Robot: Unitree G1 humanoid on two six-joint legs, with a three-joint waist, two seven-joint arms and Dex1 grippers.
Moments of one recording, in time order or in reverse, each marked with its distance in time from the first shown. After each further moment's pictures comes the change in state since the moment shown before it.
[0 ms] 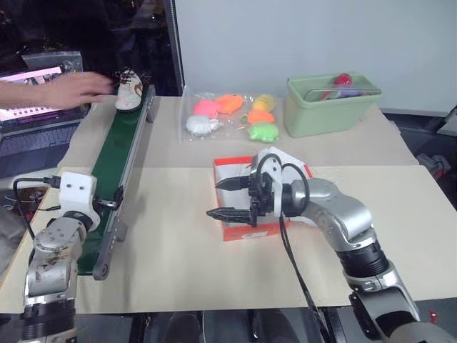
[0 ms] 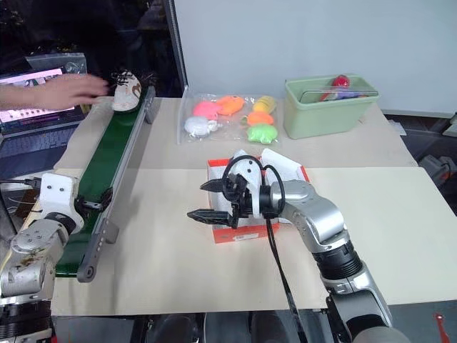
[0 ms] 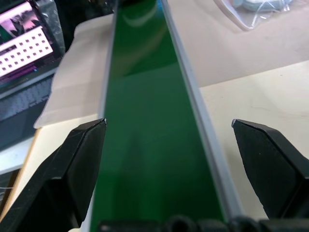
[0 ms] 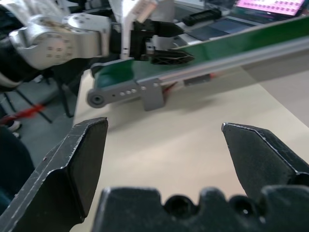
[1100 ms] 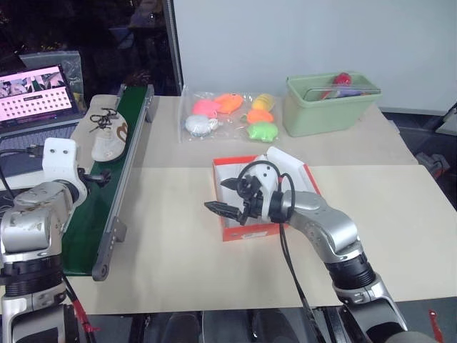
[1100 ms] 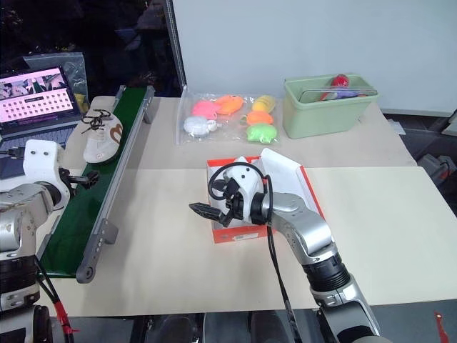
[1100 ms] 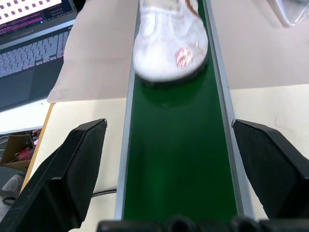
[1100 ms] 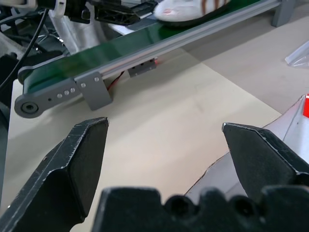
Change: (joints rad) left arm -0.297 0.139 -0.009 0.037 -0.049 0.515 0.059; right arm 0.092 0.084 0.005 -0.004 -0.078 -0.002 -0.269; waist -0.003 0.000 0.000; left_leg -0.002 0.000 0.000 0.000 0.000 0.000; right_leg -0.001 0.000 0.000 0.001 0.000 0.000
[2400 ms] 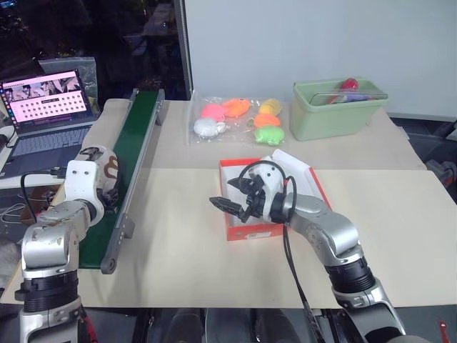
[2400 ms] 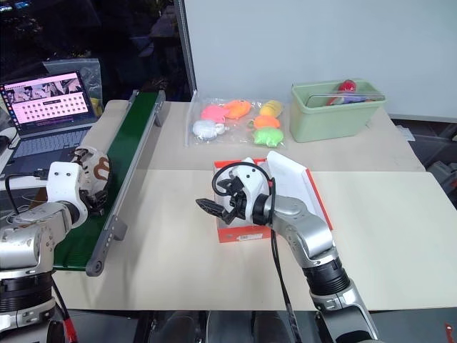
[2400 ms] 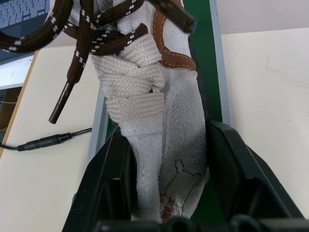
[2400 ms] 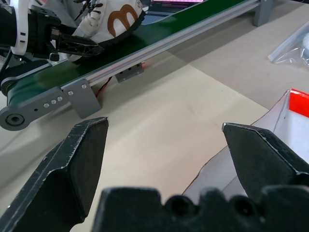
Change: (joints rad) left arm 0.092 -0.111 -0.017 -0.115 0.025 0.125 0.016; right arm 0.024 0.020 -0.032 -0.001 0.001 0.018 -0.090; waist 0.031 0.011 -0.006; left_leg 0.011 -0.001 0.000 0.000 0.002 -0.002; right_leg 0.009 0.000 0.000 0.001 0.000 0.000
